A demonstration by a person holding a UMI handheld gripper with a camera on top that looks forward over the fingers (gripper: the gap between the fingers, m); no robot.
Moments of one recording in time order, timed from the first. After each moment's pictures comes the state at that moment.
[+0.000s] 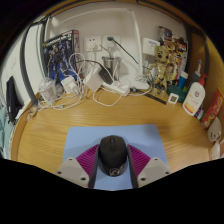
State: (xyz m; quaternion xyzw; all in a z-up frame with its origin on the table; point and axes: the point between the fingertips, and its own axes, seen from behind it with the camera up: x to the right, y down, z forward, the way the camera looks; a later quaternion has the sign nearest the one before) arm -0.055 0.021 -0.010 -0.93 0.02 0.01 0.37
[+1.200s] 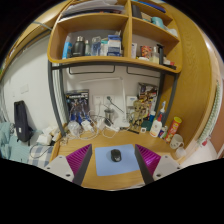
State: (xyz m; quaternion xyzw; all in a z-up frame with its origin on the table) arm -0.097 -0.155 0.313 -0.87 0.06 -0.04 0.49
